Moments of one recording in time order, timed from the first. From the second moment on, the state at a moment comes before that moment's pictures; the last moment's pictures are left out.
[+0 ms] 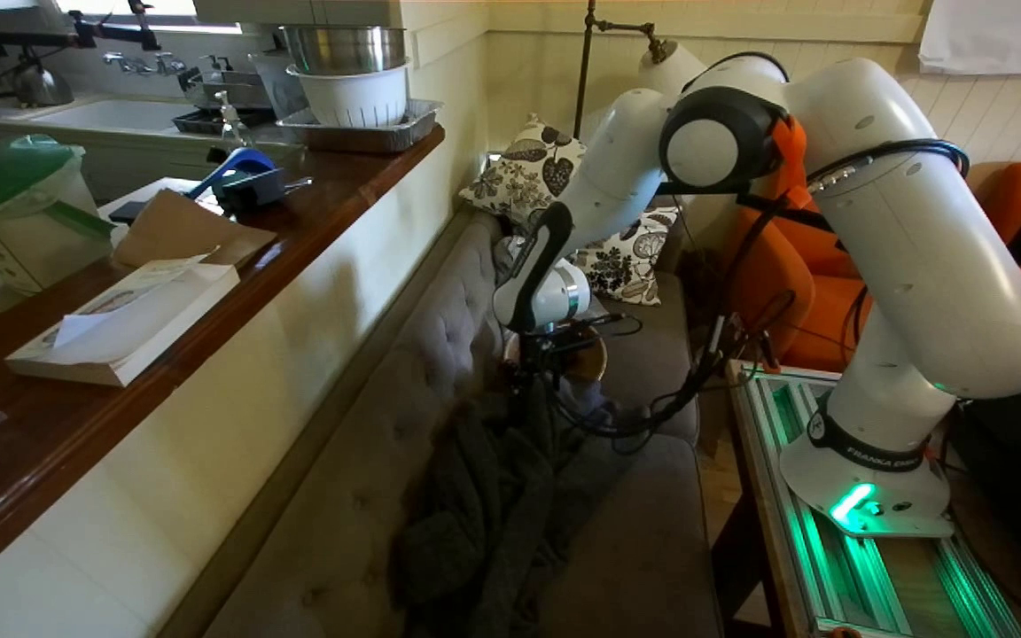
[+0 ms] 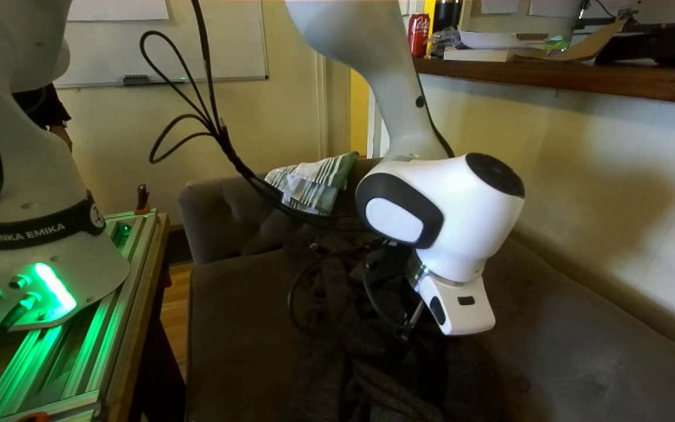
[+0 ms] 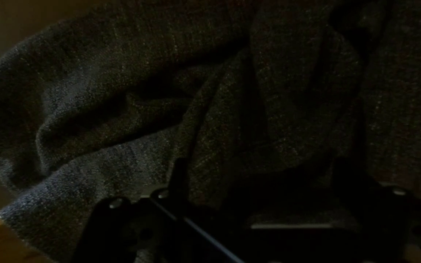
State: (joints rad) arm -0.25 0.80 -0.16 -2.01 0.52 2.57 0.06
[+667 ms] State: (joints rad) arm -0.72 0.74 0.25 -2.38 0.67 2.89 -0.33
